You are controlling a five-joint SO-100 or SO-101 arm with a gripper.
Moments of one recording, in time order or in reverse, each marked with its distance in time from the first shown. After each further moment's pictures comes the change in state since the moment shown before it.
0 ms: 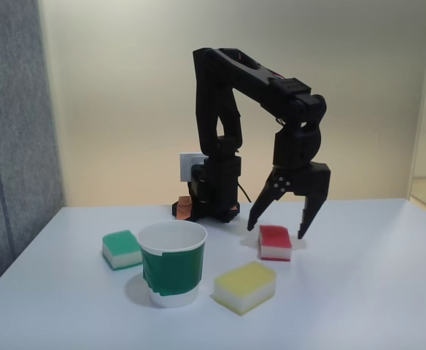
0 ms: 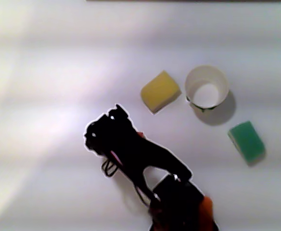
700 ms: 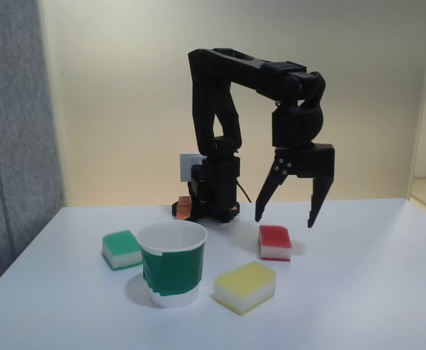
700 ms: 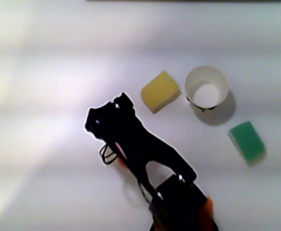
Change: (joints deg) arm 4.3 1.3 -8.3 2.9 2.2
